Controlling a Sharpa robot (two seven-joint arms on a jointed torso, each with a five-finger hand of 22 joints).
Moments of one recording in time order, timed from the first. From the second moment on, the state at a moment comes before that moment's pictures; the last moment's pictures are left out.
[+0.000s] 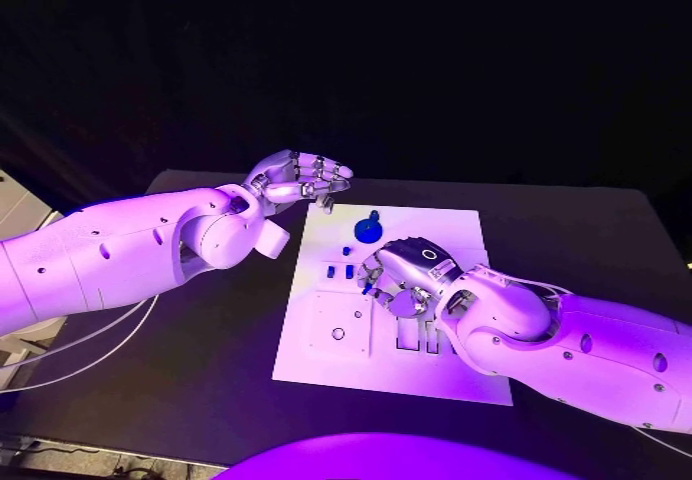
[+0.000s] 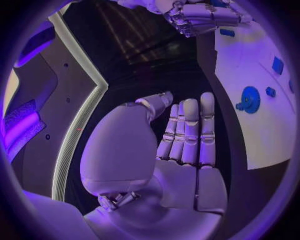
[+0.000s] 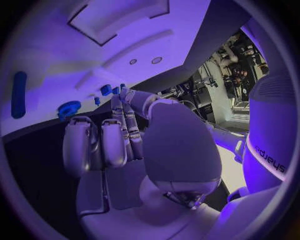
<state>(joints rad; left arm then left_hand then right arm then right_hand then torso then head) 1.19 -0.90 -0.01 1.46 -0.24 -0.10 0.34 1.40 -0.23 0.60 0.07 0.10 0.88 0.18 0.23 0.42 0.90 0.12 0.53 0.25 1.06 0.04 1.13 0.61 0.18 0.94 0.14 0.90 0.80 1.15 -0.63 -0.18 1.65 -1.70 -0.45 -0.16 1.40 -0.19 0.70 -0.03 0.09 1.10 0.12 0.24 0.45 1.29 0.10 0.06 0.07 1.47 -0.03 1.31 1.20 0.07 1.45 0.07 1.33 1.31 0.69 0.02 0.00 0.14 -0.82</state>
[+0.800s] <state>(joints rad) 1.19 -0.89 -0.01 1.46 -0.24 -0.10 0.33 1.40 -0.23 0.60 0.07 0.10 0.88 0.18 0.23 0.42 0.90 0.12 0.53 0.25 1.06 0.04 1.13 0.61 0.18 0.94 0.14 0.89 0.80 1.12 -0.60 -0.18 1.65 -1.72 -0.38 -0.17 1.40 -0.19 0.70 -0.03 0.09 1.10 0.12 0.24 0.45 1.29 0.10 0.06 0.07 1.47 -0.03 1.31 1.20 0.07 1.45 0.07 1.33 1.31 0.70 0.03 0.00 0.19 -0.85</state>
